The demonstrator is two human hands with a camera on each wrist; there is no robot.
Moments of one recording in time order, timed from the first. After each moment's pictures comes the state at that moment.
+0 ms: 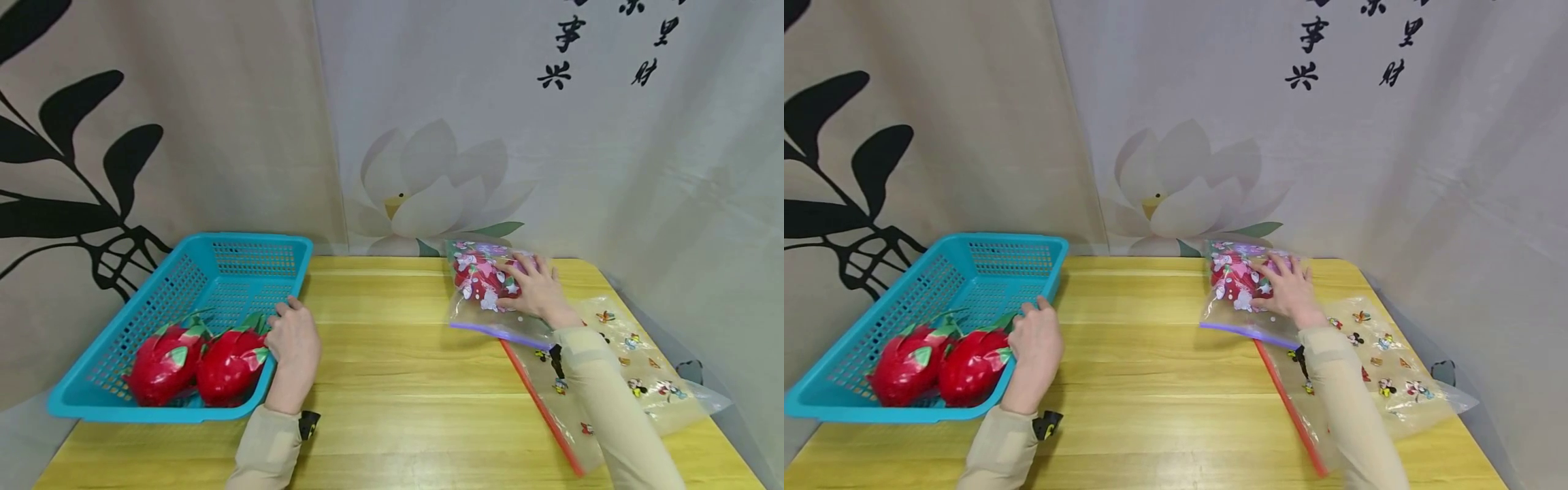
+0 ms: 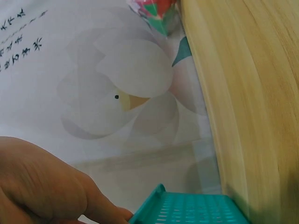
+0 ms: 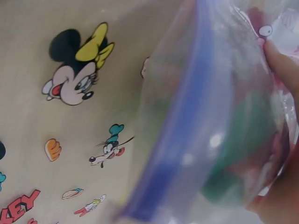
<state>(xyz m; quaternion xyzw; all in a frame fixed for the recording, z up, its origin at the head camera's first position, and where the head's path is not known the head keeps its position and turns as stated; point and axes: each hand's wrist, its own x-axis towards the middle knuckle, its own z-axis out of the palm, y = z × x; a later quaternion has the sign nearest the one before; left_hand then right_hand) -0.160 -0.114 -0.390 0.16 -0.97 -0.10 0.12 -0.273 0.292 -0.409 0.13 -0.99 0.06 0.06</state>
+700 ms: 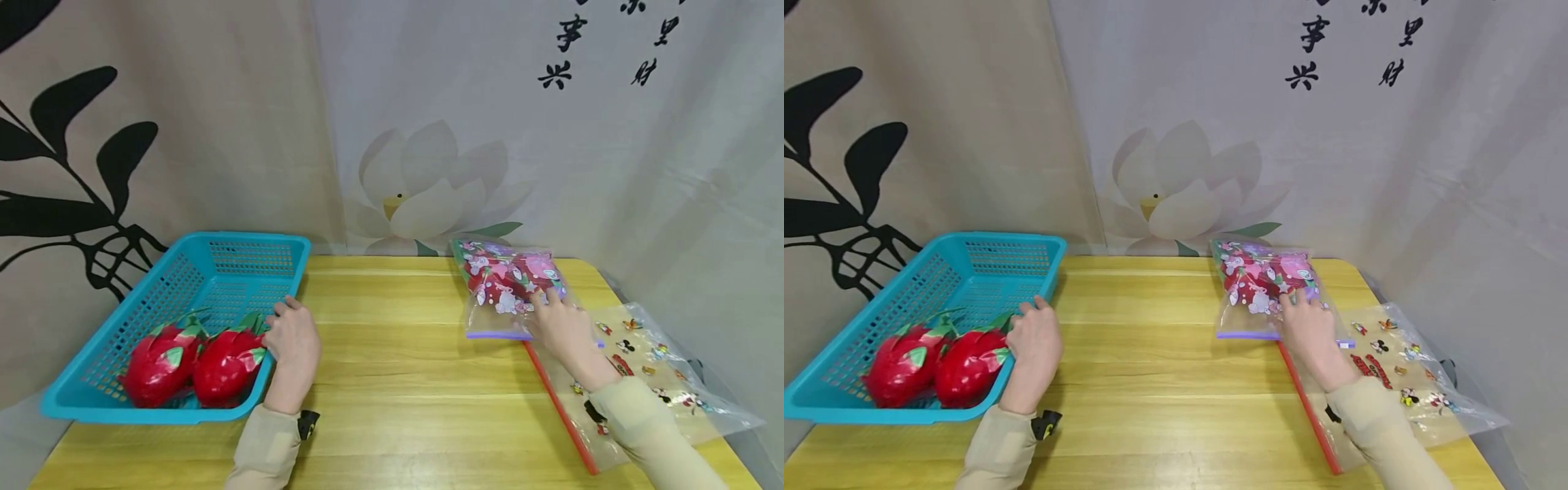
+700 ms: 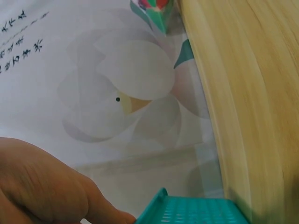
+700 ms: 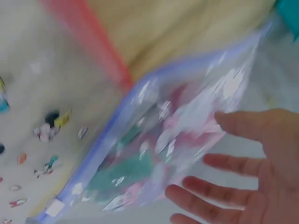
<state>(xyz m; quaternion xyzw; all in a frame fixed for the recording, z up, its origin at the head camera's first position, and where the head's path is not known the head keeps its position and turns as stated) -0.162 -0.114 -0.392 0.16 -0.97 -0.09 0.12 -0.179 0.280 -0.393 0.11 -0.97 -0.07 0.20</state>
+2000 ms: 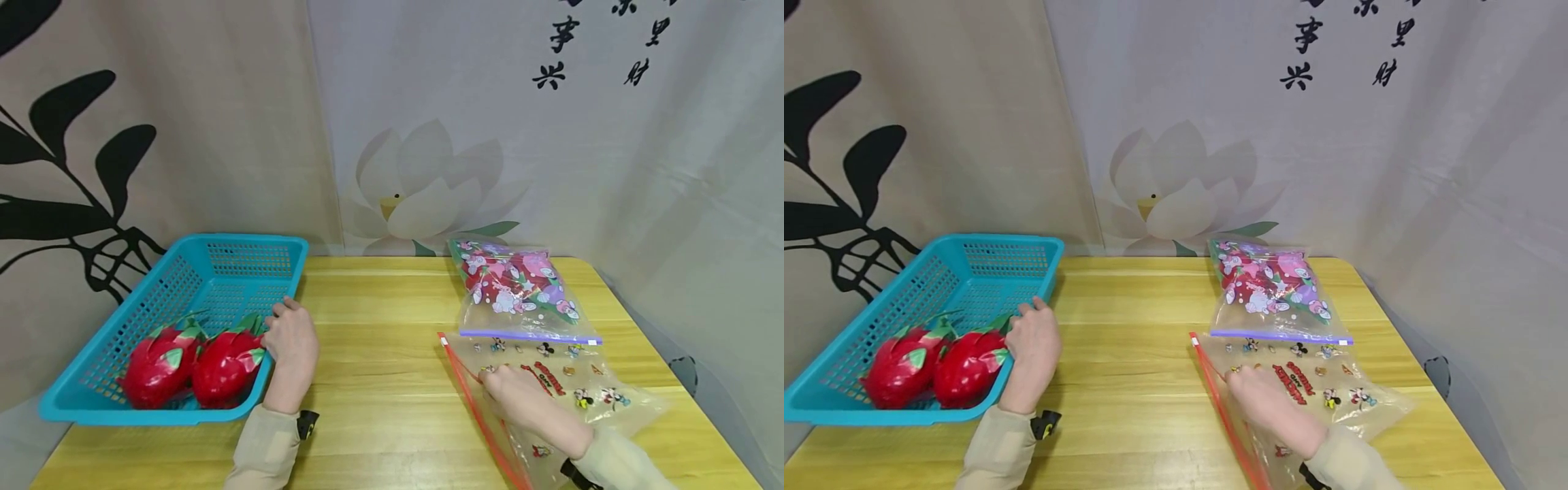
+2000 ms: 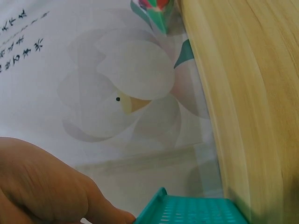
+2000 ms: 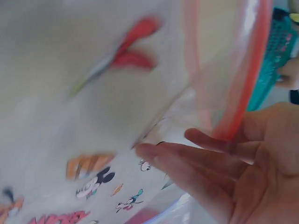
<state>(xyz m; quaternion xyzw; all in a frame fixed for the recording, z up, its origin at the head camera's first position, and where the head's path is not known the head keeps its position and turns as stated) -0.160 -0.115 -0.388 0.16 -0.98 -0.10 0.11 -0.103 0.210 -0.417 0.26 -0.96 0.05 0.04</state>
